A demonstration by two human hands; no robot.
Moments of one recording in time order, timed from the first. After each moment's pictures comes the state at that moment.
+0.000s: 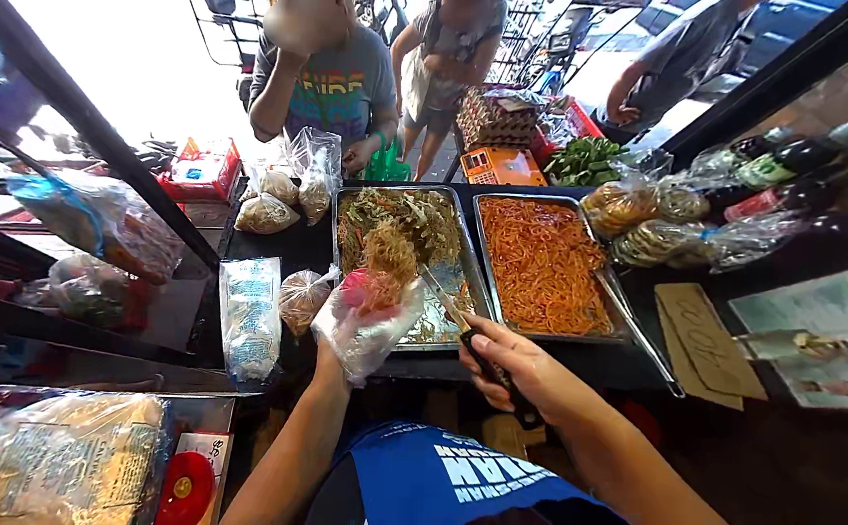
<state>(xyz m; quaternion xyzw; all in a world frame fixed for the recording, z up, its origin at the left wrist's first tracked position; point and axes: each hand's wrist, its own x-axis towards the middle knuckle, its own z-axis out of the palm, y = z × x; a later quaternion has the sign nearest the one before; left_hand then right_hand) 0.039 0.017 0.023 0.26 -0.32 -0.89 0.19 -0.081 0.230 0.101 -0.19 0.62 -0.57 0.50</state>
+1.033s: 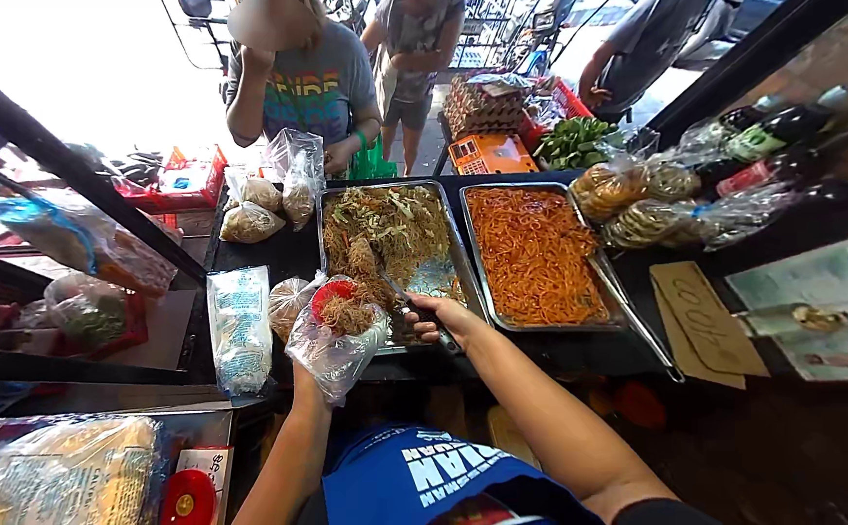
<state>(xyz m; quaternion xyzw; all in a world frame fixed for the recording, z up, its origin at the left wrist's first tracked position) 0.048 0.034 0.061 0.36 -0.38 -0.80 0.28 -0.159 0.157 -0.023 0.07 0.50 -0.61 0.60</state>
